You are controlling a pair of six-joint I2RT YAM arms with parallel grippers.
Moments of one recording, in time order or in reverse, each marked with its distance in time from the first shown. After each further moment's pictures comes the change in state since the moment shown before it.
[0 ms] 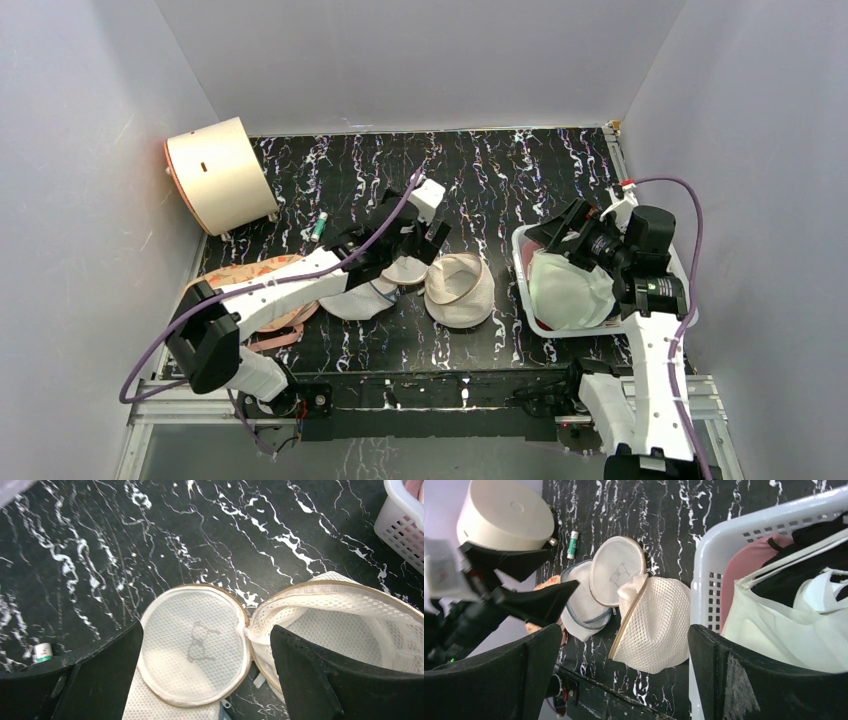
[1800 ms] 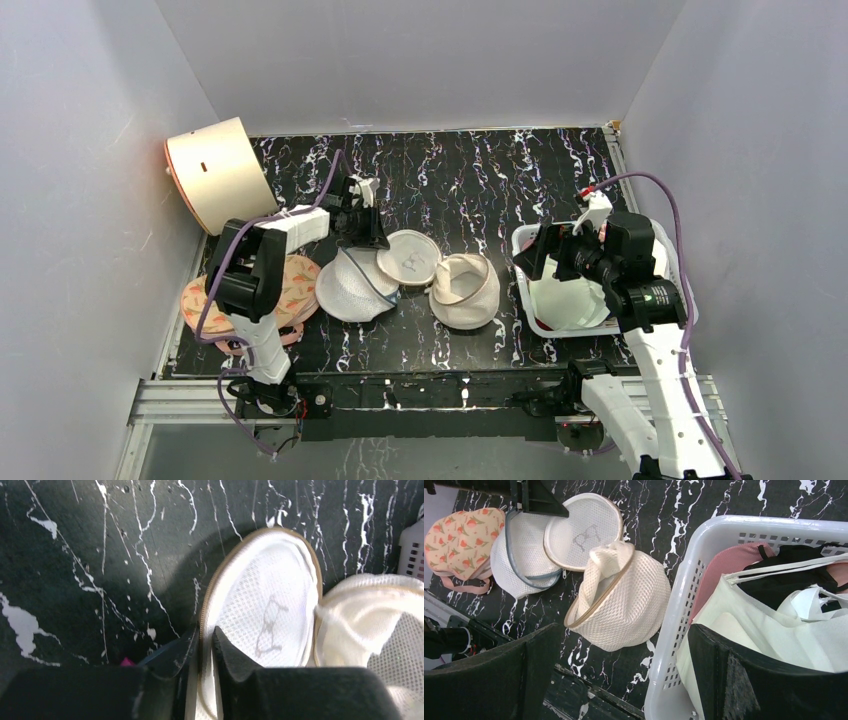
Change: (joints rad) left arm 0.555 0.468 0.105 -0.148 0.780 -0.330; right arm 0.238 -0.069 0.033 -0.138 0.183 -0.351
